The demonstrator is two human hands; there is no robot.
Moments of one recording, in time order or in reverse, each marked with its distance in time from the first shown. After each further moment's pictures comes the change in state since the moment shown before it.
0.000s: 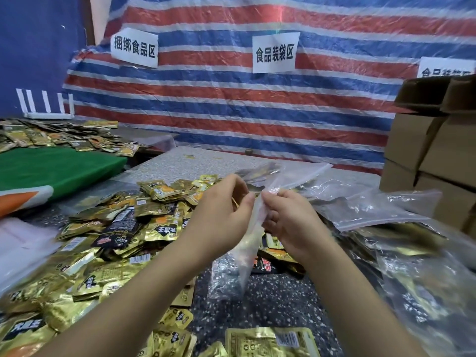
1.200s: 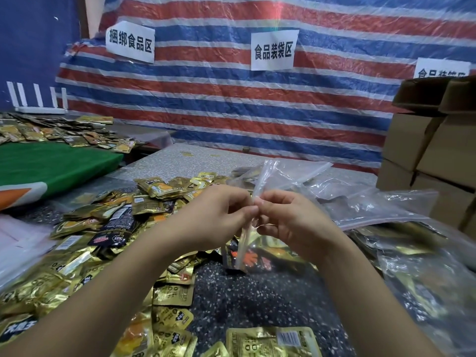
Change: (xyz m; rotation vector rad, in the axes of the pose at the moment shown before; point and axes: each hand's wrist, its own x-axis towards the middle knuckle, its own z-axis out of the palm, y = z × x) left_hand 0.007 0.001 -0.029 -0.042 -0.422 0.006; right_hand -0.006 -0.005 -0.011 -0.017 -0.364 -0.043
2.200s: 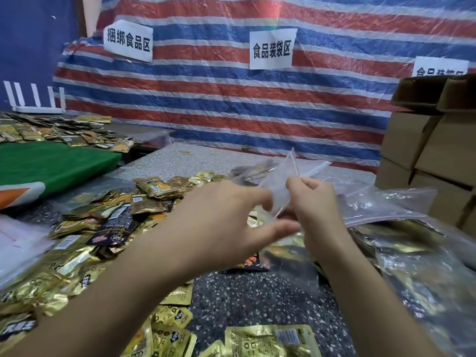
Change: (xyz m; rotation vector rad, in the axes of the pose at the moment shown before) left_hand -0.023 0.046 -0.004 0.605 0.124 0.182; right_hand 0.008 -0.004 -0.006 -0.284 0.636 -0.160
